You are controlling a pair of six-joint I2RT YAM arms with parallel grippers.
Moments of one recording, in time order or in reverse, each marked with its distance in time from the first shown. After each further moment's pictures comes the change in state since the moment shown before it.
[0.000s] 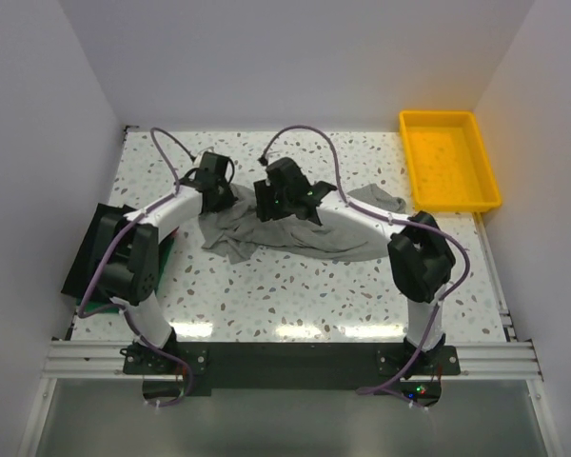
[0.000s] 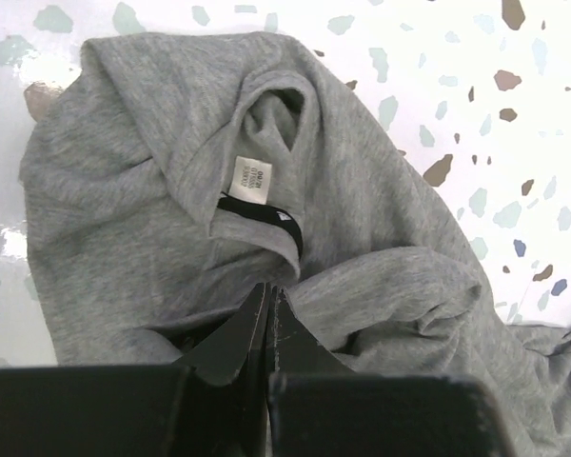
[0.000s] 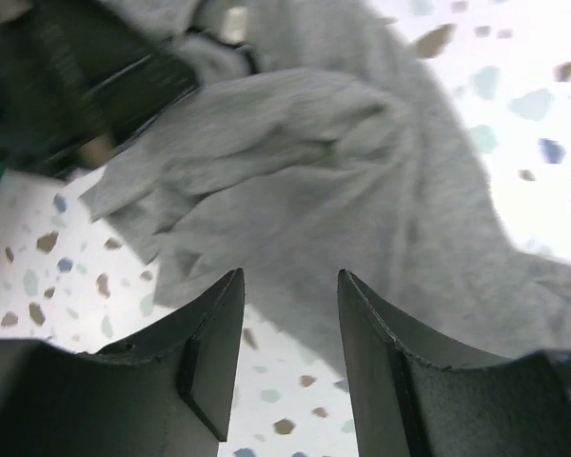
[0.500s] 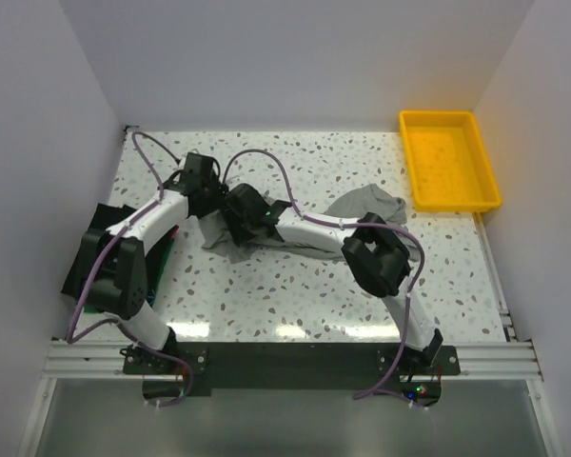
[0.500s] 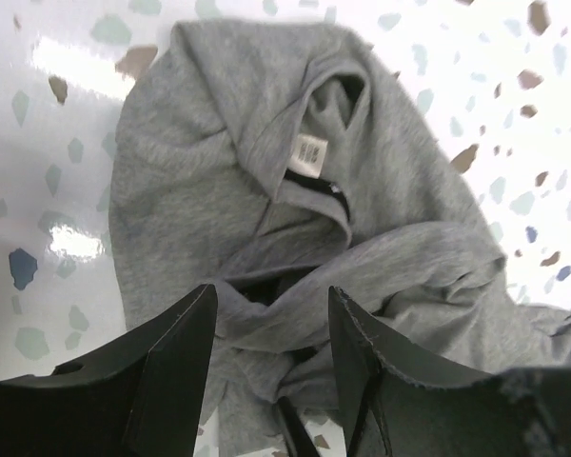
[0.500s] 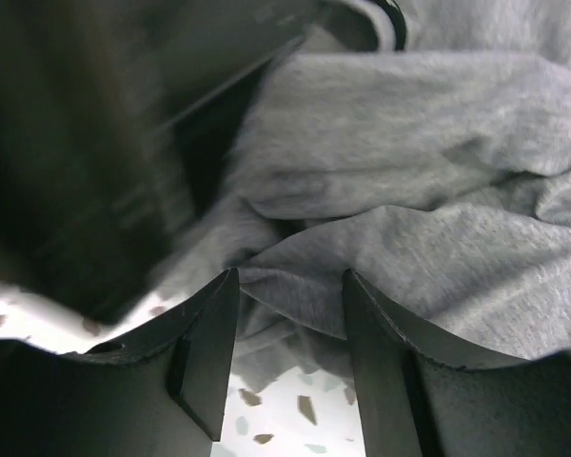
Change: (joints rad) left arm 0.061 -0.120 -0.047 -0.072 0.018 0.001; right arm 0.196 0.254 0.189 0.003 0.148 -0.067
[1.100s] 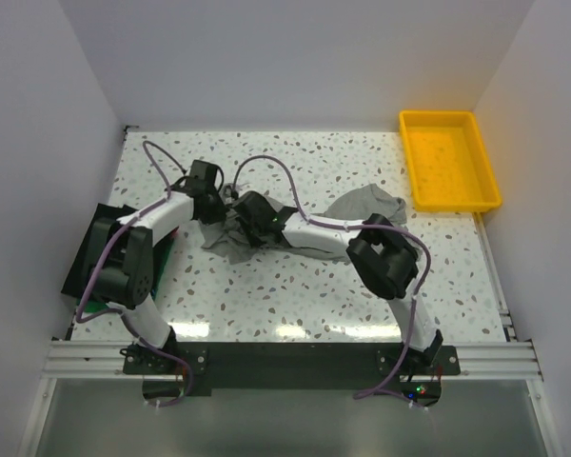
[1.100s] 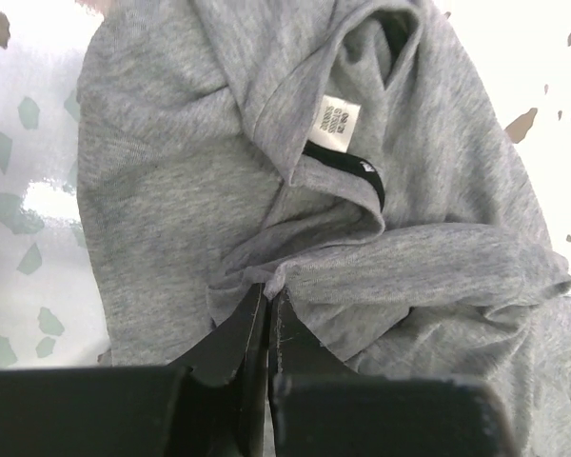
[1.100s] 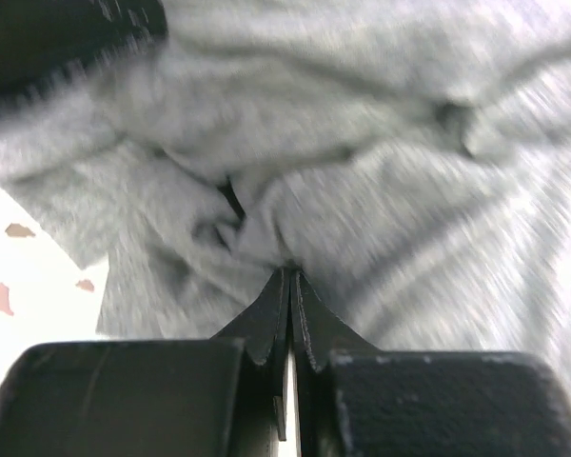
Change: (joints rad) left arm 0.000 0.080 -0.049 0.019 0.063 -0.015; right arm -0.006 -0.036 -0.121 0.010 0.068 -0.003
